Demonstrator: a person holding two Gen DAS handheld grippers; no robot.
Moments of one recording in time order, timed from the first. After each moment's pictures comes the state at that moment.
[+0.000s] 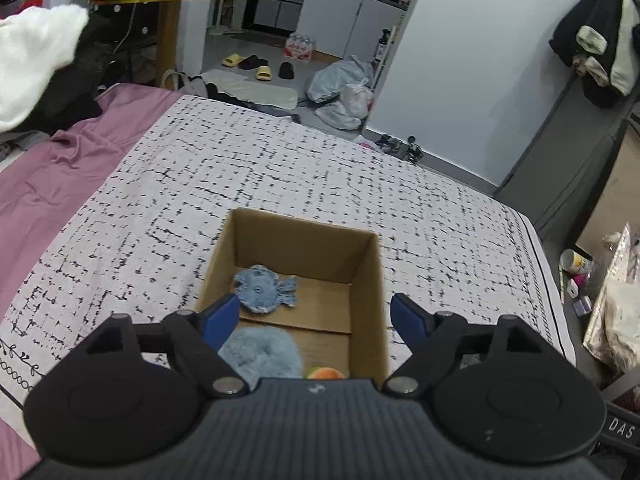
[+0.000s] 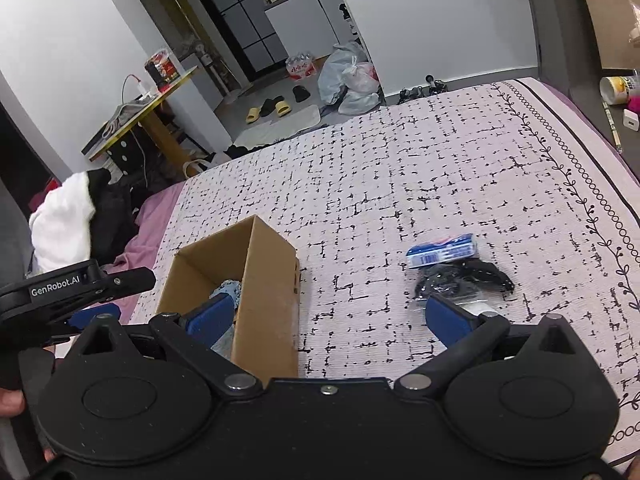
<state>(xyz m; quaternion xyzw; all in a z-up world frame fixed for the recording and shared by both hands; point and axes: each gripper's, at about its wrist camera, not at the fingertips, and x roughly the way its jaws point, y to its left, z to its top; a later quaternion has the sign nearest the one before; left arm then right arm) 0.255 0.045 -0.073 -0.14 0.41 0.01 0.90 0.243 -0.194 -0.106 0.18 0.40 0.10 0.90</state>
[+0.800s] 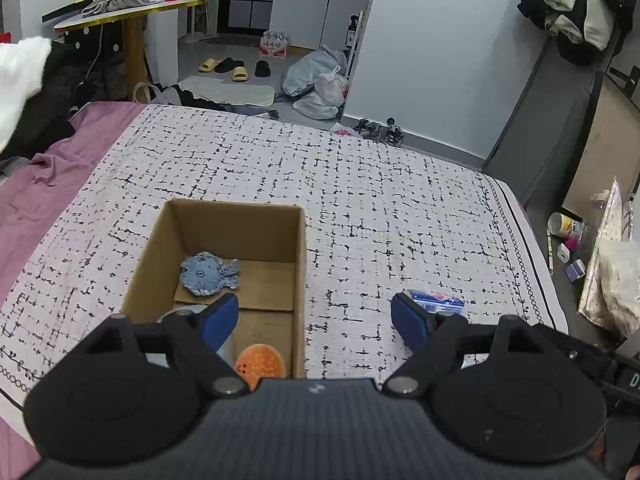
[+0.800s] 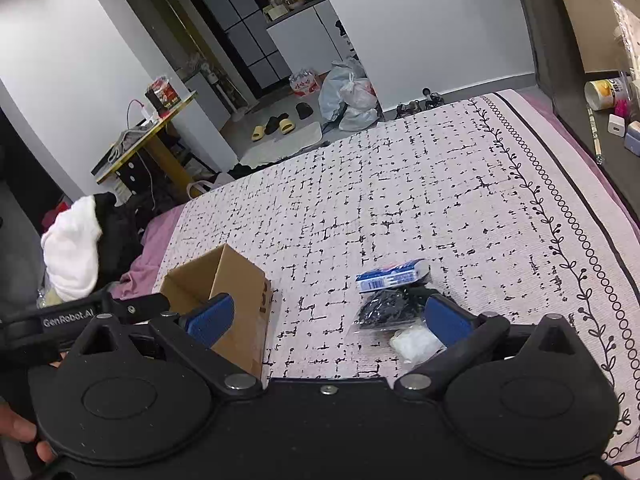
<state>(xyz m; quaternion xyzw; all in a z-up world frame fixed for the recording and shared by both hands) 0.248 -0.033 -0.069 -0.09 0.41 0.00 0.91 0.240 -0.268 -0.103 0.20 0.37 0.11 0.90</state>
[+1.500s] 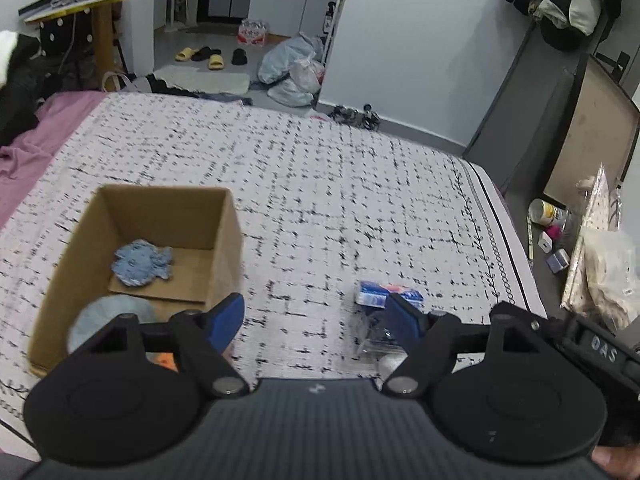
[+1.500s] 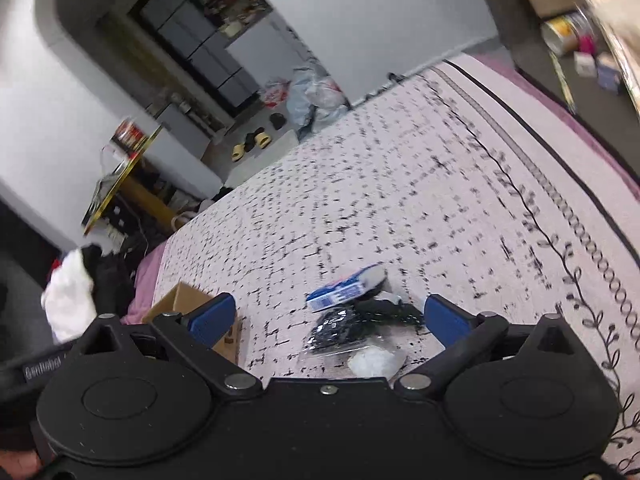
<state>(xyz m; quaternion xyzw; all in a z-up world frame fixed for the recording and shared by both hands) 0.271 -0.091 -0.092 -0.09 0.43 -0.03 0.90 0.267 -0.330 -0.151 0.30 0.38 0.08 0.87</state>
